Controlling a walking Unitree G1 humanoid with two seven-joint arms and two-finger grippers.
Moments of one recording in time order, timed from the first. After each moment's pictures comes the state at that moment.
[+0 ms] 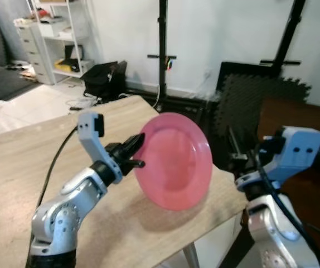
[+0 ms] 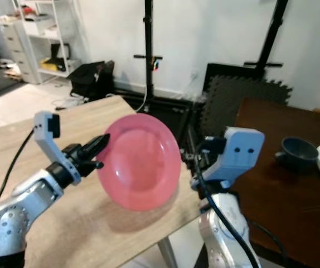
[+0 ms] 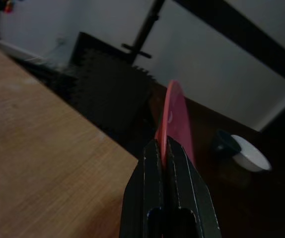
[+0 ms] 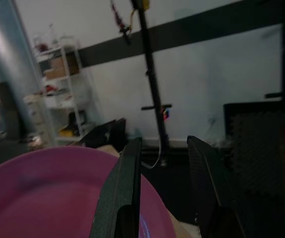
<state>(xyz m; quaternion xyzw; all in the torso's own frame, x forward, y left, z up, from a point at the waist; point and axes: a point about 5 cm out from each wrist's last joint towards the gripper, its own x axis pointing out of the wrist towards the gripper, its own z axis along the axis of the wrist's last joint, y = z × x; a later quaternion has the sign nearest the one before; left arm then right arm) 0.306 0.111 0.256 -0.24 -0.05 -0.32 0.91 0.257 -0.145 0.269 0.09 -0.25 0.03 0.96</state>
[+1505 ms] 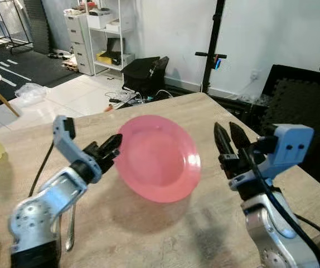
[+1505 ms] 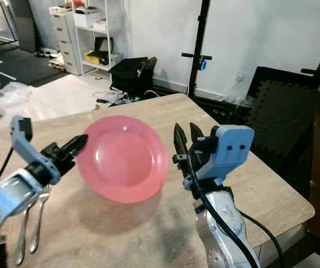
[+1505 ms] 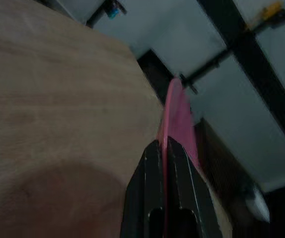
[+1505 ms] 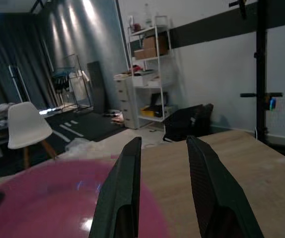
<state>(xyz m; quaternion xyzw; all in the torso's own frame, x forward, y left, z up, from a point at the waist) 0.301 0.175 0.242 -0.36 0.04 -0.28 0.89 0.264 -0.128 0.273 0.07 -0.24 0.12 0.96</state>
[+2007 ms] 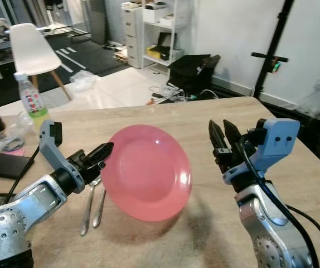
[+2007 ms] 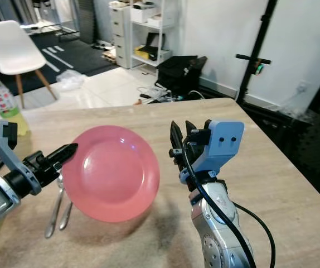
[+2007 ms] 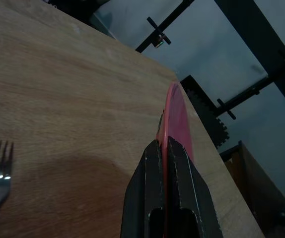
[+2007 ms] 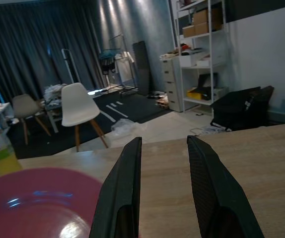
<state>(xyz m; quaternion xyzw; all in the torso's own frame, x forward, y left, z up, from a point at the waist) 0.295 0.176 0.248 -0.34 0.04 -0.29 0.89 0.276 -0.135 0.272 0.09 -0.23 0.09 0.97</state>
